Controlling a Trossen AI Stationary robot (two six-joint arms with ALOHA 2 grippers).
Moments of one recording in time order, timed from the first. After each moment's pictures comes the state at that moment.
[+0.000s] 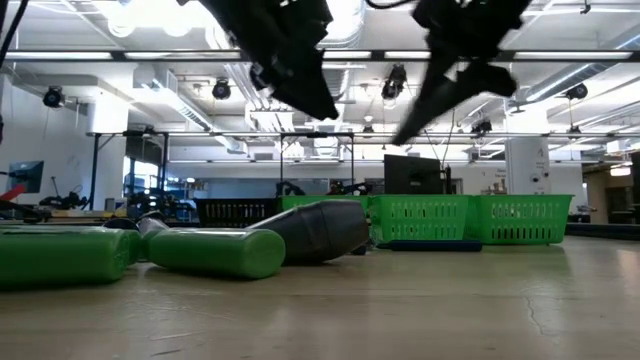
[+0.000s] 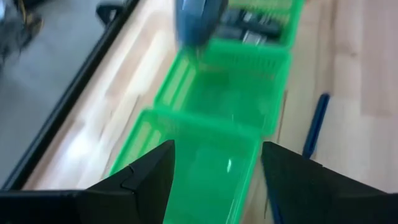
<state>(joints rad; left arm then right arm) -0.09 1.62 1.22 -0.35 -0.47 -0.14 -0.08 1.21 1.04 -0.76 0.26 0.88</state>
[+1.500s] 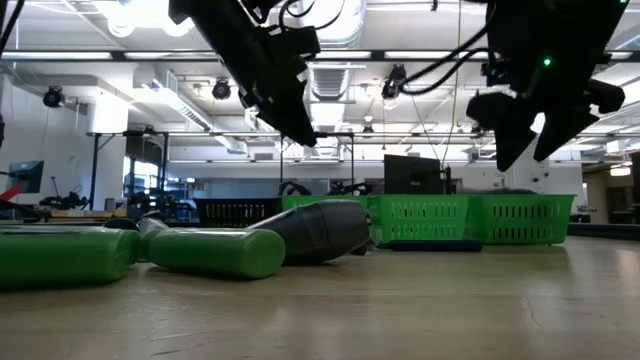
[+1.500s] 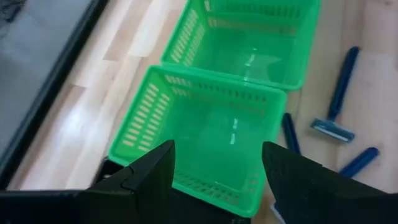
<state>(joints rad) -0.03 1.60 1.15 -0.39 -0.39 -0.12 0.29 1.47 0.91 -1.23 0.69 1.60</state>
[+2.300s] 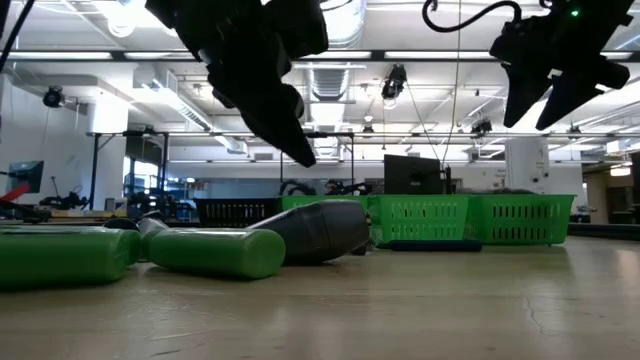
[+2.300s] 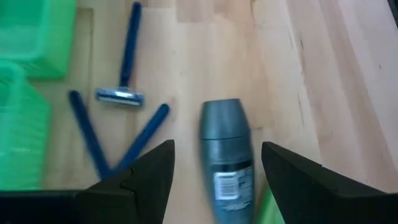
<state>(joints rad) -0.21 1.71 1.15 -0.32 0.01 -0.18 0.29 1.13 0.89 -1.23 0.68 1.41</state>
